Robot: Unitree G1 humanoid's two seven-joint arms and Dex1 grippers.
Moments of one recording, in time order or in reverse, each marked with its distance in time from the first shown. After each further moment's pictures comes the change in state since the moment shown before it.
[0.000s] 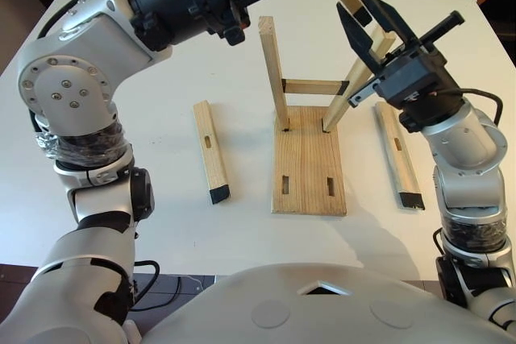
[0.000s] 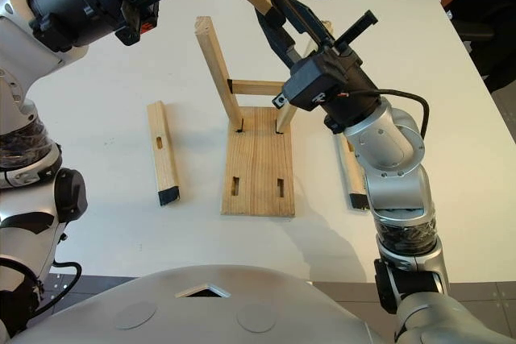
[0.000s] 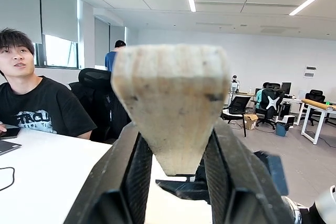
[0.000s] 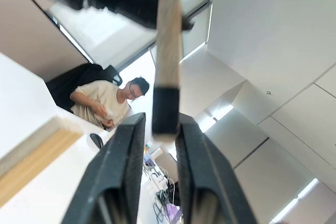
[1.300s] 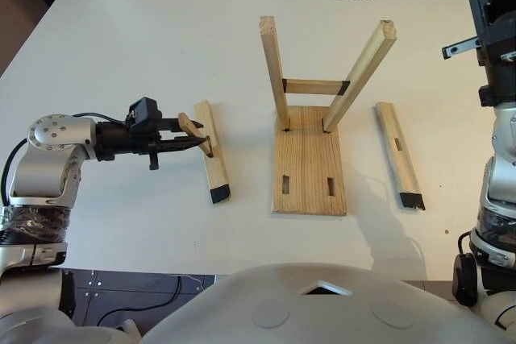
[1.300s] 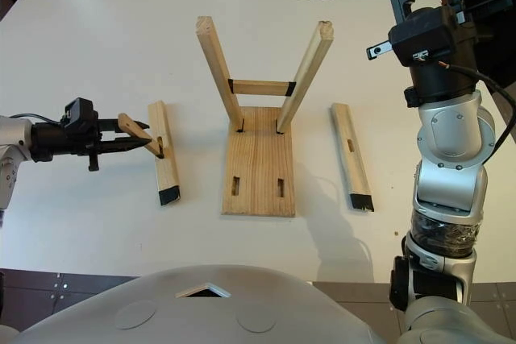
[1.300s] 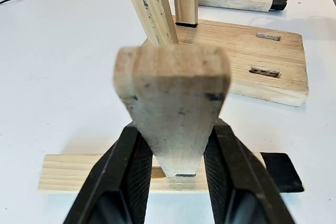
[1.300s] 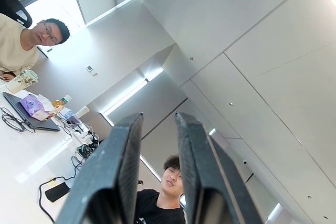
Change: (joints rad) left arm 0.625 0.391 -0.107 0.394 0.807 -0.754 -0.792; right arm 0.018 -0.059 -0.322 0.124 -0.037 -0.042 -0.155
